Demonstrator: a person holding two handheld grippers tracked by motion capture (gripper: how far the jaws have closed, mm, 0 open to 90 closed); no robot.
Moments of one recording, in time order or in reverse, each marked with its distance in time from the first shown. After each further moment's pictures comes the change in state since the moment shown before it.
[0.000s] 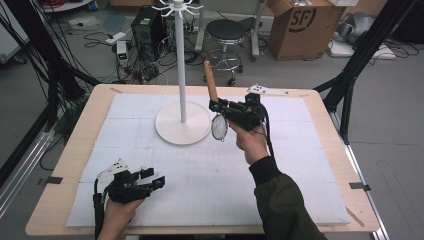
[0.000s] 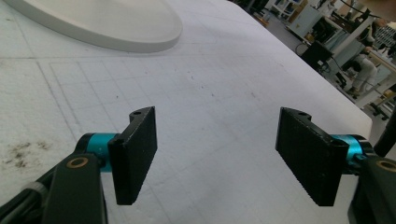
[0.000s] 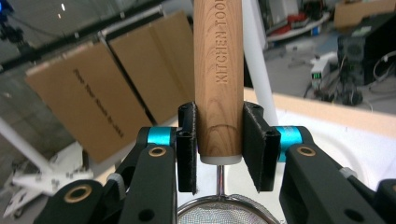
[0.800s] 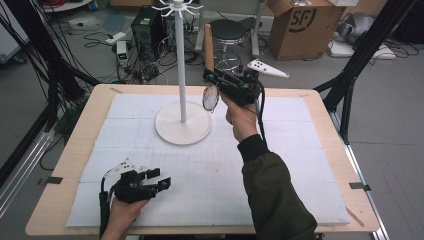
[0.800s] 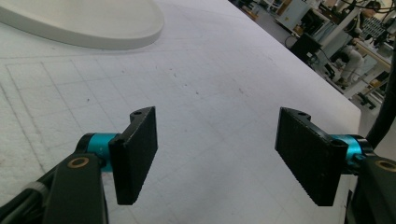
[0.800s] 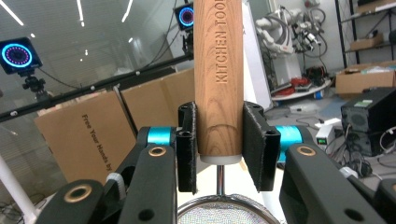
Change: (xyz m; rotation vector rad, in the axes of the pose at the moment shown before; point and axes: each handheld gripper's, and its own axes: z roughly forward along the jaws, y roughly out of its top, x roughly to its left) left arm -0.004 0.000 0.011 0.021 -0.045 0.016; right arm 0.002 0.049 0.025 -0.221 0.048 -0.070
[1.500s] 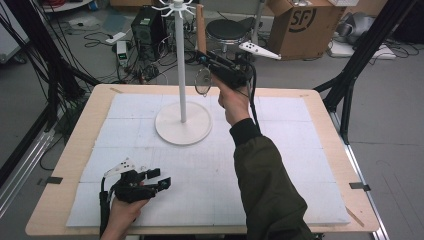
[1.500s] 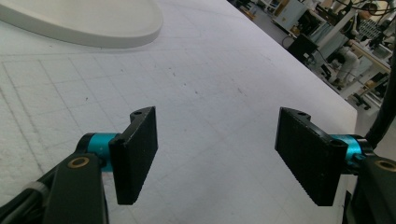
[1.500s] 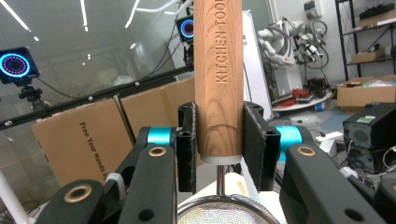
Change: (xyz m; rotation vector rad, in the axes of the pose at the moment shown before) left arm 0.001 0.000 0.001 0.002 -0.009 -0.008; right arm -0.005 0.026 0.034 -0.018 0.007 -0.022
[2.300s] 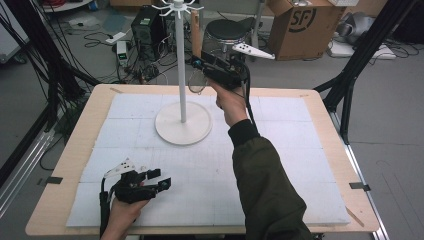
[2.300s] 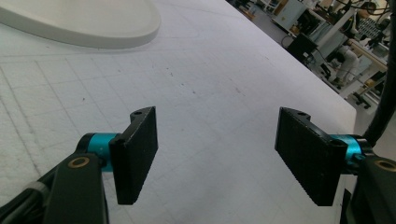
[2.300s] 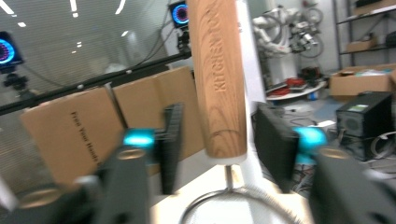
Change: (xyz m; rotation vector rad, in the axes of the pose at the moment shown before) left arm -0.002 0.000 -0.001 -0.001 -0.003 0.003; right arm -0.001 -0.006 0.008 0.046 -0.049 -0.013
